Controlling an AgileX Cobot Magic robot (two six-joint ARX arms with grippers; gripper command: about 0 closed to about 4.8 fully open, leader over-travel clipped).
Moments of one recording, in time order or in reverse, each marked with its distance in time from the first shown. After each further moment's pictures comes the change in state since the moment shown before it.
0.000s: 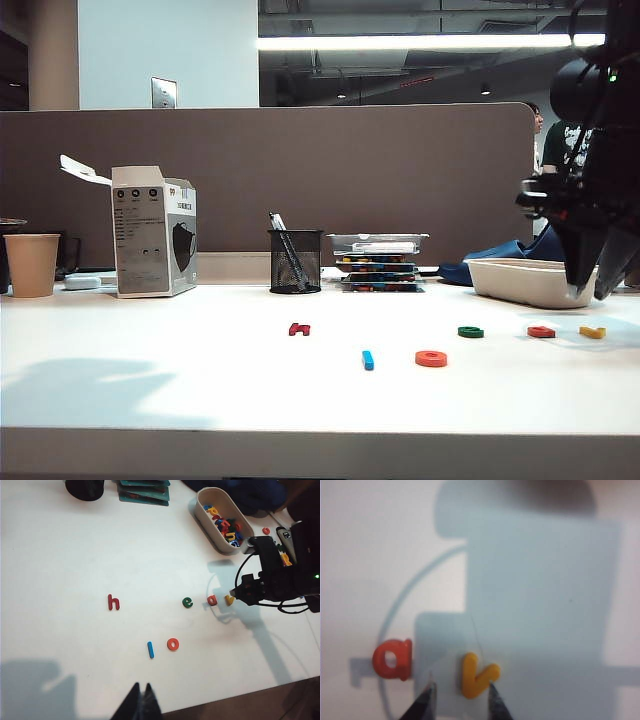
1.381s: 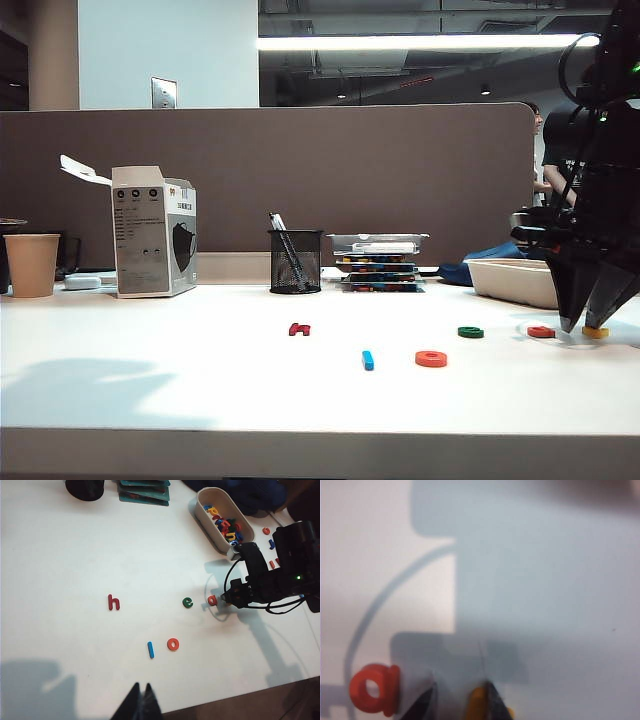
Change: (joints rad) left arm 0.000 0.000 0.000 0.000 0.000 0.000; right arm -0.006 0.092 0.005 0.035 -0.032 -0.042
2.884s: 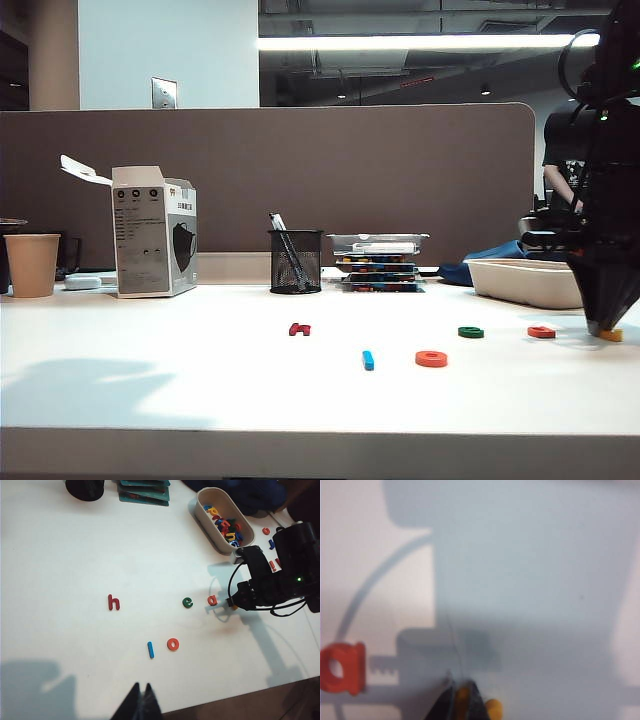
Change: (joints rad) left arm 0.000 0.000 0.000 0.000 0.000 0.000; right arm 0.000 -0.010 0.001 -0.050 0.079 -0.002
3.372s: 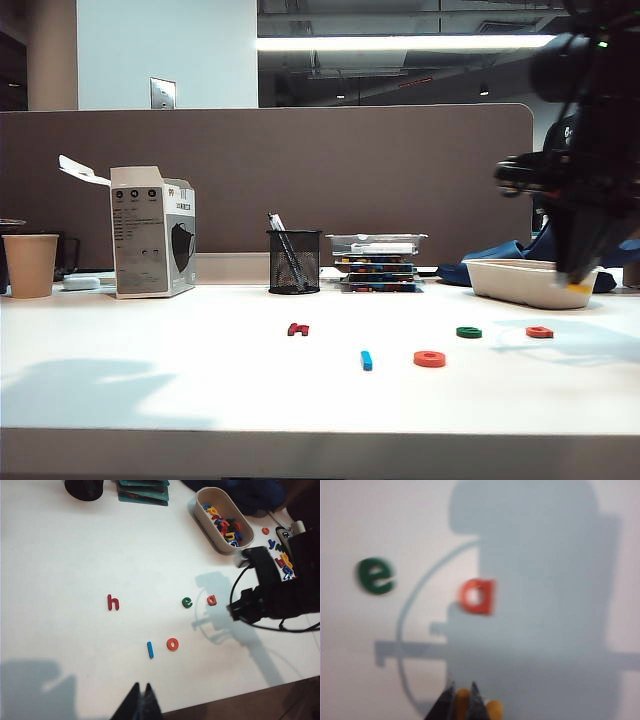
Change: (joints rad) left arm 0.000 0.000 0.000 0.000 0.000 0.000; right arm 0.111 -0.188 -0.066 -0.061 -0.068 0.096
